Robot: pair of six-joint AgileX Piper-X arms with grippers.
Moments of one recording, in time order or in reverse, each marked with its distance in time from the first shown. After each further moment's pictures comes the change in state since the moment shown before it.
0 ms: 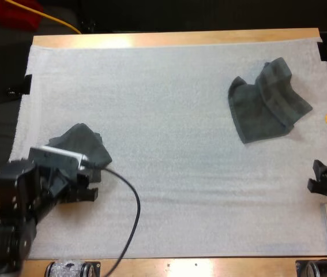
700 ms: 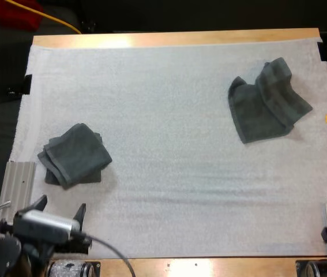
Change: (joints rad) left arm 0.000 -0.423 0.085 0.084 -0.002 0.008; right arm 0.000 -0.395 -0.001 0.097 0.000 0.000
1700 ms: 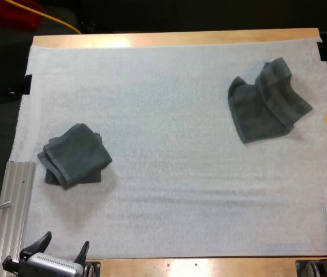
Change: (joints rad) left arm 0.000 -0.202 0.044 0.203 0.017 0.022; right arm 0.000 -0.141 -0.011 0.111 0.000 0.007
